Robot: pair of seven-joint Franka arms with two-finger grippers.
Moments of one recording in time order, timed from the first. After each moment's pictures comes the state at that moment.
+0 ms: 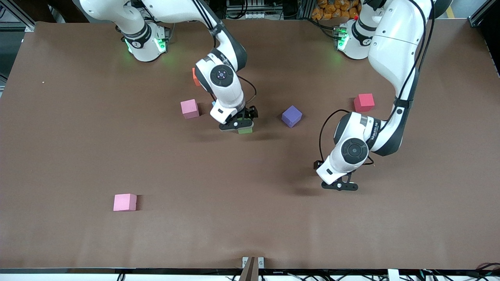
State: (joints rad) left arm -0.36 0.71 0.01 -1.61 0.07 2.23 -0.30; right arm 0.95 0.46 -0.15 -1.93 0.22 2.44 0.46
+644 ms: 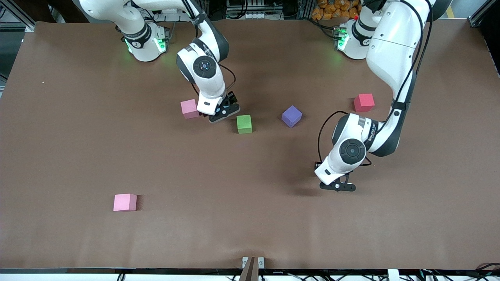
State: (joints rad) left arm -0.36 0.71 0.01 -1.61 0.07 2.24 -0.30; right arm 0.93 0.32 -0.15 -2.18 0.15 2.44 0.20
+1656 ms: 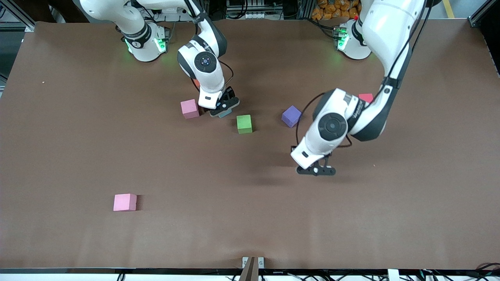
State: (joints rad) left arm -0.38 0.56 -0.18 -1.58 0.06 2.06 -0.56; right arm 0.96 0.32 -0.14 -2.28 0.15 2.55 0.19
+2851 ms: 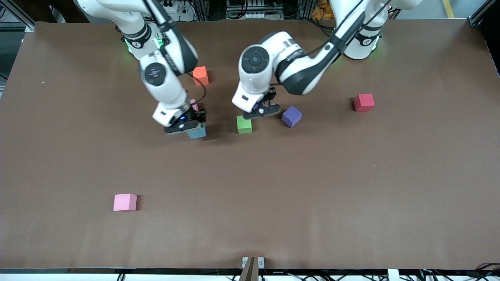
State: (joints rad) left arm -0.53 0.51 -0.44 -1.59 0.06 1.94 -1.18; right arm 0.63 0.18 -0.16 -2.28 0.15 2.55 0.19
